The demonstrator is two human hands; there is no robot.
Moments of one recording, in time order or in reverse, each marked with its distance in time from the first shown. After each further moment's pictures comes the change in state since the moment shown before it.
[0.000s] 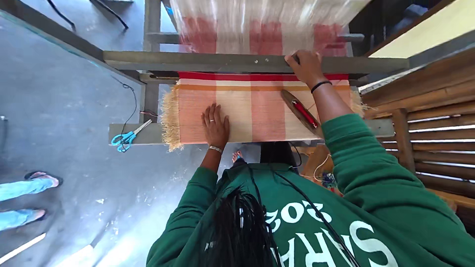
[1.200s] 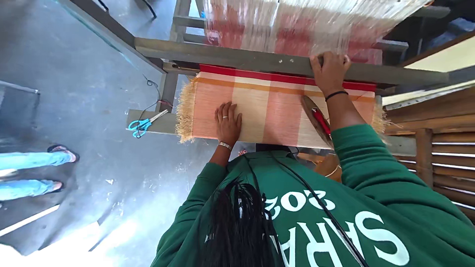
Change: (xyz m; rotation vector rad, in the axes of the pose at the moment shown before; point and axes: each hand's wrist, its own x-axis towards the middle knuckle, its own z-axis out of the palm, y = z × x) left_hand 0.003 0.000 0.000 0.007 0.006 -0.015; right_hand 0.011 -0.005 0.020 -0.066 0.189 -0.008
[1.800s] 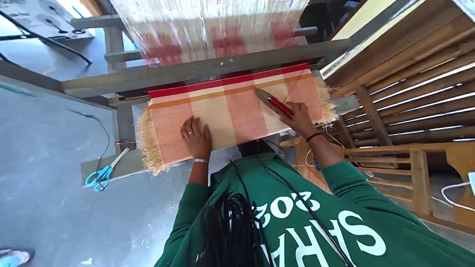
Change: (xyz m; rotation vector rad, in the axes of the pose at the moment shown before) left_hand -0.001 -0.006 0.000 -0.073 -0.057 0.043; right_hand -0.232 0.084 0.004 0.219 -0.126 0.305
